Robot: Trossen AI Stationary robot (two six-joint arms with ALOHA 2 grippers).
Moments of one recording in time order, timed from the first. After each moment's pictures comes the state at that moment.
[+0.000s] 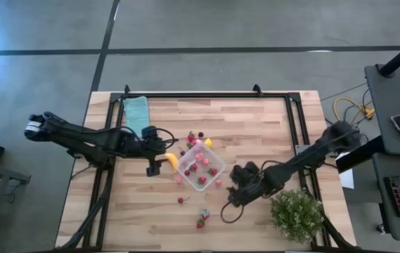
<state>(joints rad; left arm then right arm) -0.18 1.09 0.88 -0.70 -0.34 -0.18 0.50 1.67 1.03 -0.50 0.44 1.02</state>
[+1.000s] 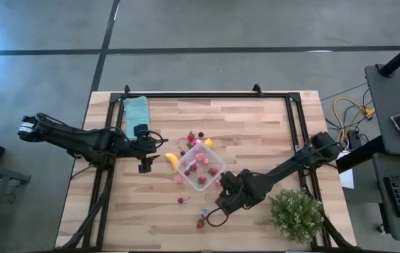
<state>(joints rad) -0.18 0.93 0.72 -0.68 -0.43 -0.07 0.50 1.89 1.33 -0.80 0.39 1.25</state>
